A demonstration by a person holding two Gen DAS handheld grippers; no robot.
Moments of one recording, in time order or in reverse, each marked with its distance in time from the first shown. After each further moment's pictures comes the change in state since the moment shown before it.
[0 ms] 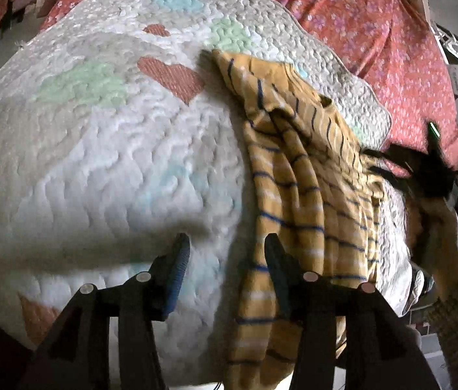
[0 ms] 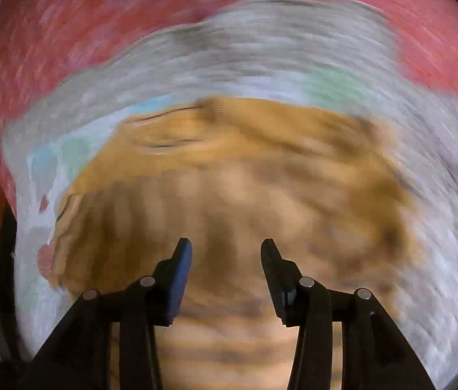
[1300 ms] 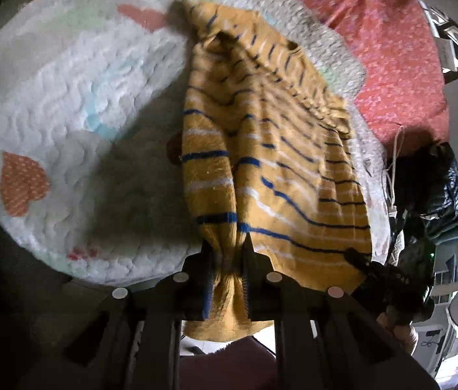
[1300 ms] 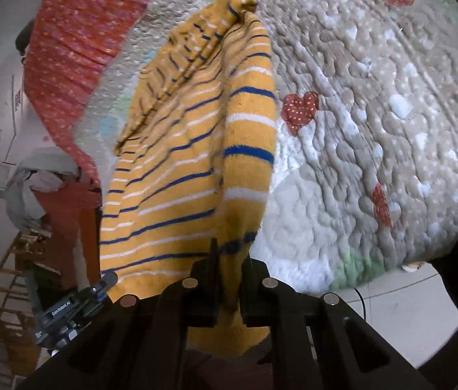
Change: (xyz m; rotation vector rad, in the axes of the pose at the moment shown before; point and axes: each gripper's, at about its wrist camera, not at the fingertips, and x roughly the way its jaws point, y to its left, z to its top) left arm -0.049 -0.045 -0.088 -0.025 0.148 -0.047; right arm -0.111 -0.121 -0.259 0.330 0.134 0.425
